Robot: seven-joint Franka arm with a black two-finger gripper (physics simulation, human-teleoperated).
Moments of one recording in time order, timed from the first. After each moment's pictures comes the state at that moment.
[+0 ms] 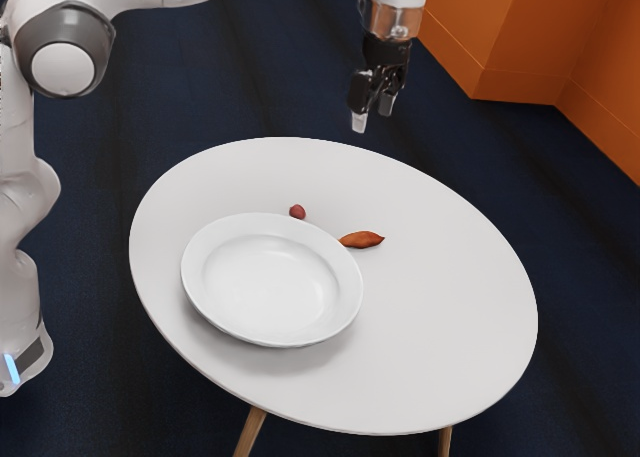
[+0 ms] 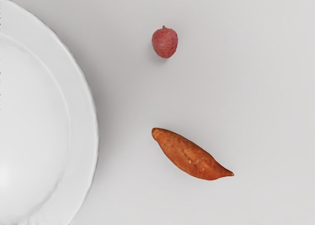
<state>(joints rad) -0.51 0.08 0.61 -1.38 -0.13 1.51 -2.19</state>
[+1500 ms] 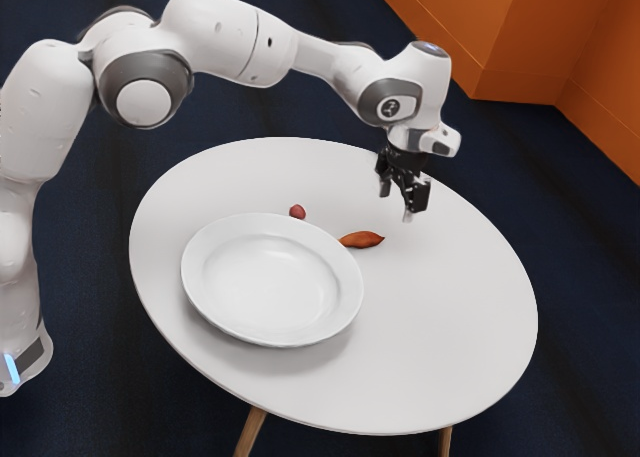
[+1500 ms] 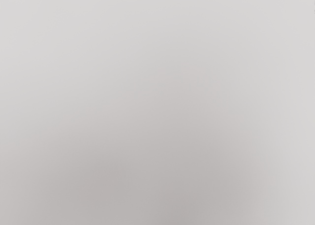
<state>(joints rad) 0.05 0.41 0.03 -1.46 -0.08 1.97 -0.03</state>
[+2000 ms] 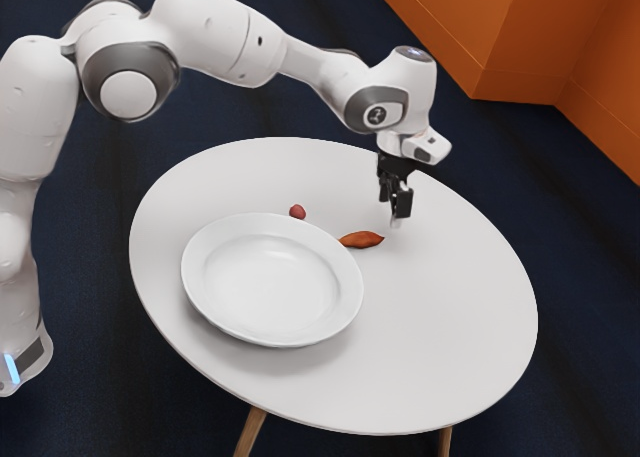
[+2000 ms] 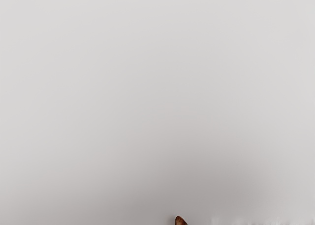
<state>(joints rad) 0.01 0.32 0.07 -1.61 -0.11 2.08 0.23</state>
